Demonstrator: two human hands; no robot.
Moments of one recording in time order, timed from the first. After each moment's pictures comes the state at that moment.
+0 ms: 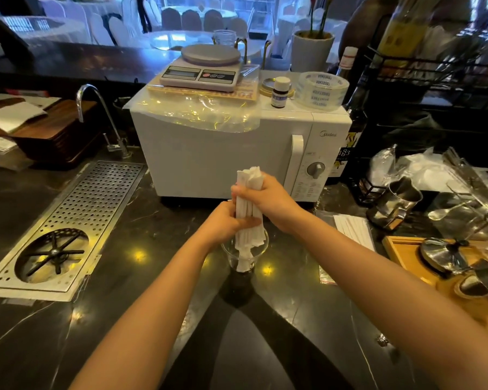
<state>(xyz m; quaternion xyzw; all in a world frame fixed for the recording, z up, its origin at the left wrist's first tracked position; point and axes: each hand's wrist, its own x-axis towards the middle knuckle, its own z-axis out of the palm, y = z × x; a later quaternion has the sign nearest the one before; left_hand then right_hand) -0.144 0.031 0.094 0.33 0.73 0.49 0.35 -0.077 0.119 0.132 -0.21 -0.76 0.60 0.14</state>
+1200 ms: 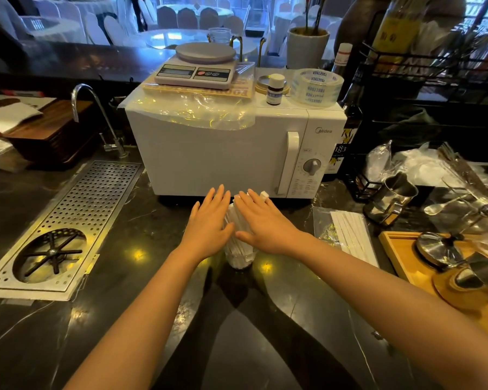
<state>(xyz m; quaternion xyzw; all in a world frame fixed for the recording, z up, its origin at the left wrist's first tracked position) -0.154 0.016 0.070 0.46 0.86 0.19 0.10 -0.055 0.119 0.093 -0.12 -0.99 0.10 -0.06</state>
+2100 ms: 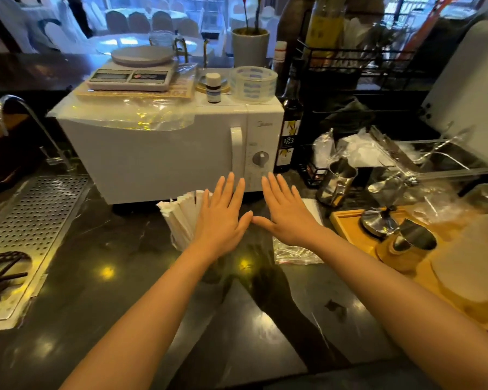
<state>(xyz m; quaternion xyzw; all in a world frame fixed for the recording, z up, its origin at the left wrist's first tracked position) -0.074 0.073 0.087 0.55 0.82 0.17 0.04 0.040 0.175 0.101 -0.28 -0.96 0.10 -0.01</state>
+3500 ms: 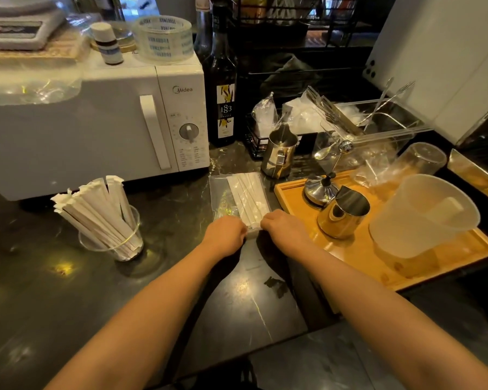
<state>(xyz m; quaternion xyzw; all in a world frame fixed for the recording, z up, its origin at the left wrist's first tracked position) 0.017 0.169 0.002 0.61 0.76 0.06 0.19 0.152 0.241 0.003 -0.29 -0.96 0.03 -0.01</state>
